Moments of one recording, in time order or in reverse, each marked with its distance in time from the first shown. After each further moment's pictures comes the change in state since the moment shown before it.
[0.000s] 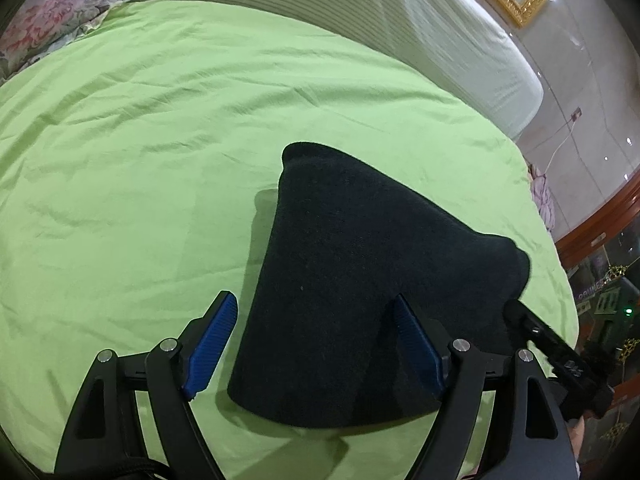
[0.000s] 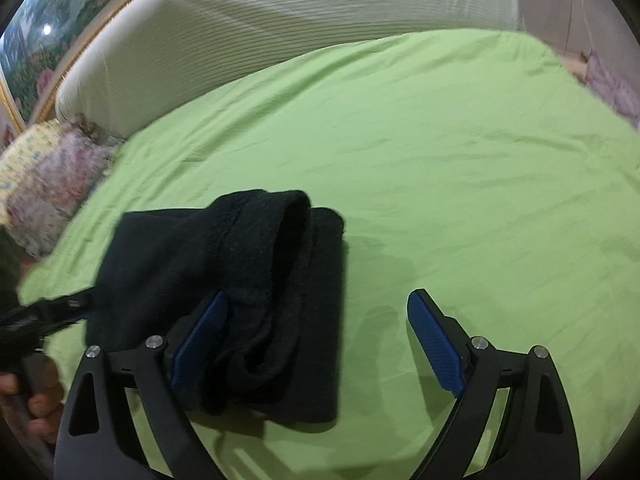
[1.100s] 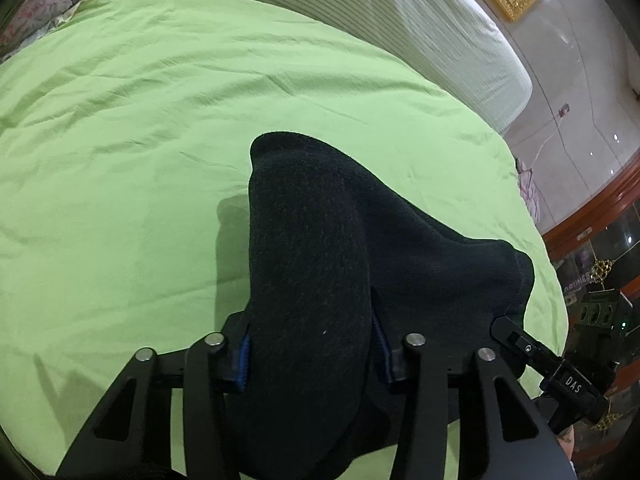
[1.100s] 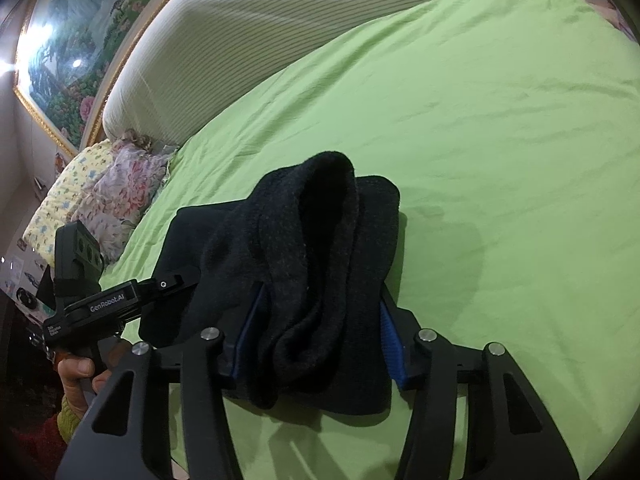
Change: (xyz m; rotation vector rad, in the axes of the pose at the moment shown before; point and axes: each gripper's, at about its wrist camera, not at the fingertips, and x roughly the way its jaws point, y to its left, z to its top) left arm 0.035 -0.012 0.014 0.015 0.015 -0.079; right arm 0.008 -0.003 -0.008 0.029 0.042 0.232
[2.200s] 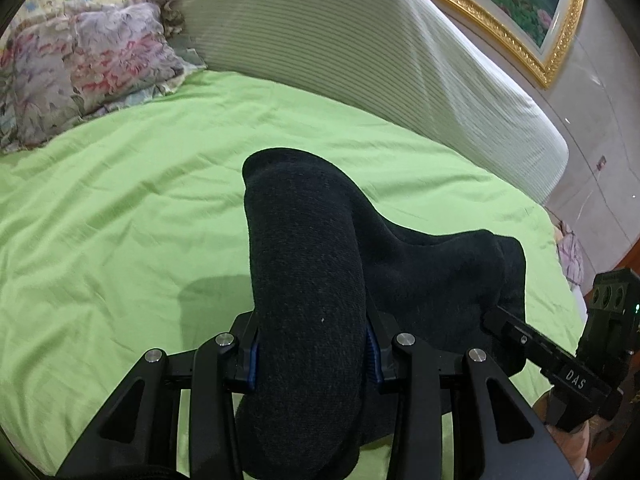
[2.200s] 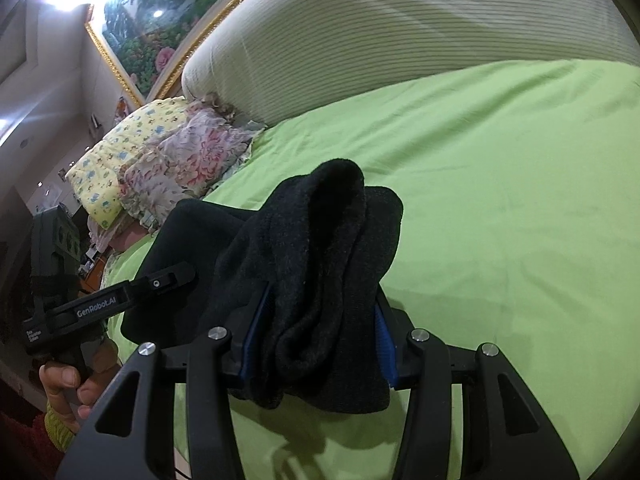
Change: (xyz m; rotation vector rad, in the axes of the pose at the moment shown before) left arm -0.121 0.037 0.005 -0.057 -0.263 0.228; right arm 0.047 0.112 0.040 -0.251 0.011 0.184
